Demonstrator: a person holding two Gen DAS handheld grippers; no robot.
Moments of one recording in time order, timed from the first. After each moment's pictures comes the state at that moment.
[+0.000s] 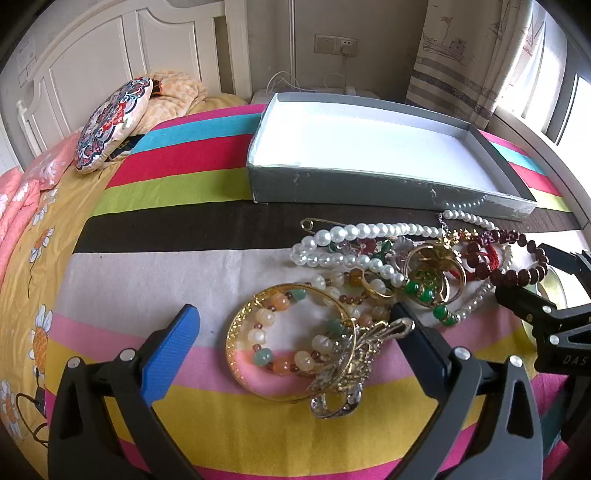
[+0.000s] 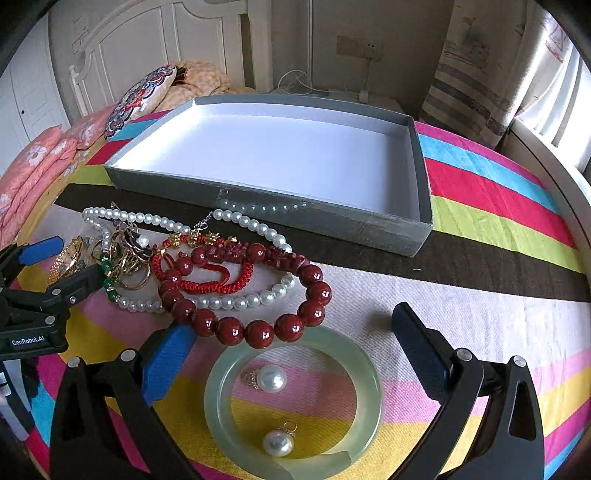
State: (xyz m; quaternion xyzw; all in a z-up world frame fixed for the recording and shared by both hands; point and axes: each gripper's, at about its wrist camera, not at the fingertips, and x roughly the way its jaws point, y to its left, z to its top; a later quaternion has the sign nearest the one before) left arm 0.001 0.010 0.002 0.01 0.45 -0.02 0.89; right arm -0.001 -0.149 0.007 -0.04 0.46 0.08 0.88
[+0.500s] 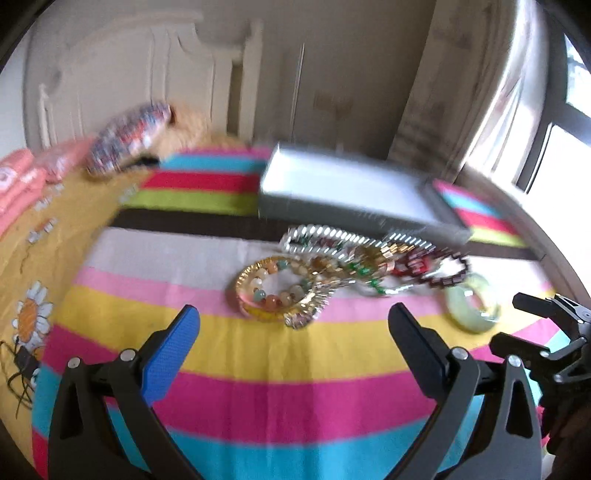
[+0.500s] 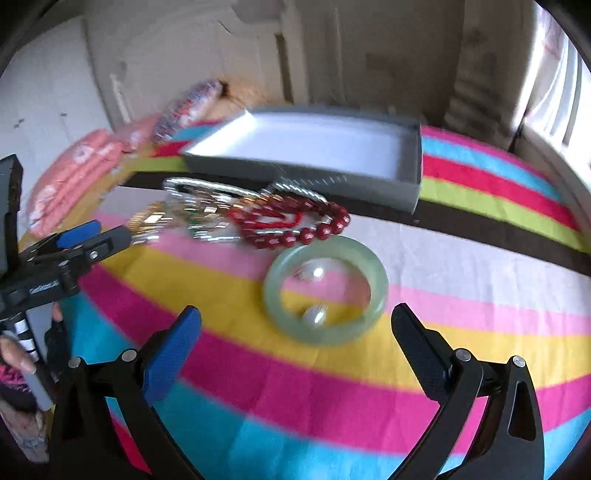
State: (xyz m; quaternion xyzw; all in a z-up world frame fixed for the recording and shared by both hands) left arm -0.108 0.020 0.039 -0.06 0.32 -0.03 0.94; right arm -0.109 -0.169 0.049 -0.02 0.39 0.18 0.90
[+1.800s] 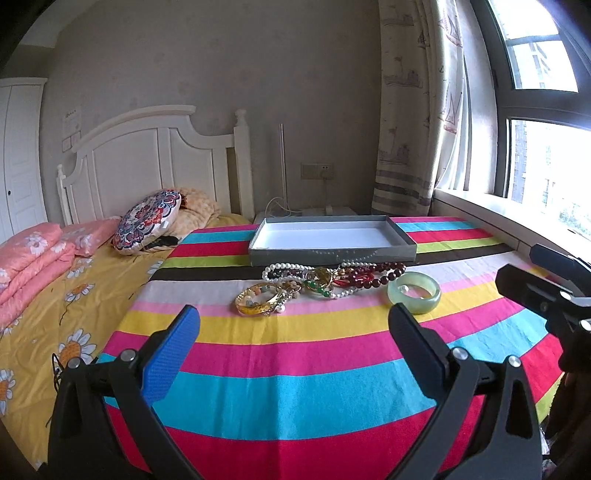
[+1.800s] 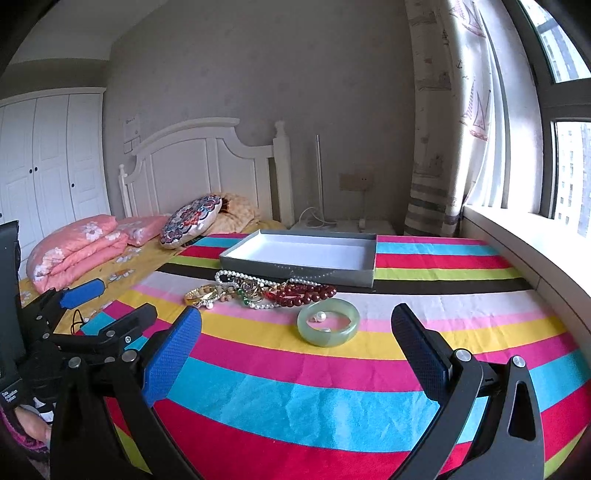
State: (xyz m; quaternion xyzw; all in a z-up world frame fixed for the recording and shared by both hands) left arm -0.225 -0.035 0.074 0.03 0.20 -0.02 0.98; right arm -0.228 -0.180 0.097 0.02 0.20 0.12 0.97
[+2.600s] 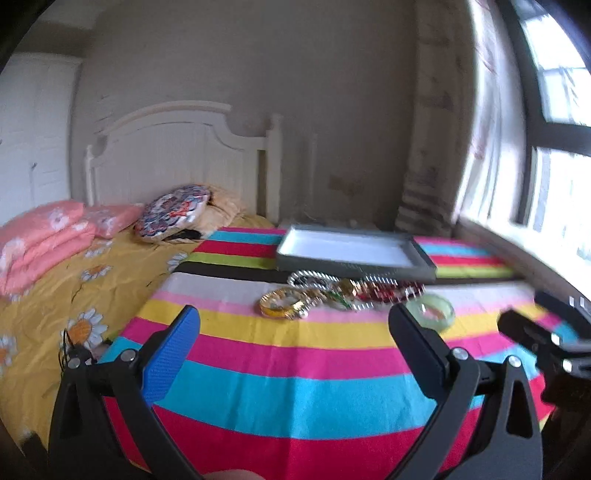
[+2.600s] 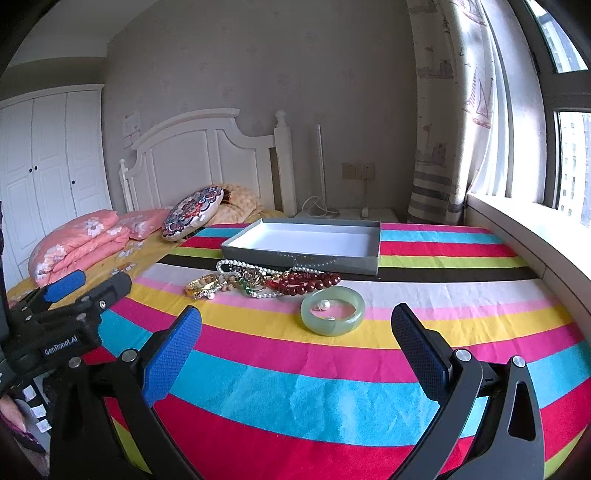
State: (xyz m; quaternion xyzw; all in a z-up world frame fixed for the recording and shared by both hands) left arm -0.236 -0.026 0.082 0.00 0.19 0.03 0.98; right arm -0.223 -0.174 0.088 0.02 0.22 0.12 0.97
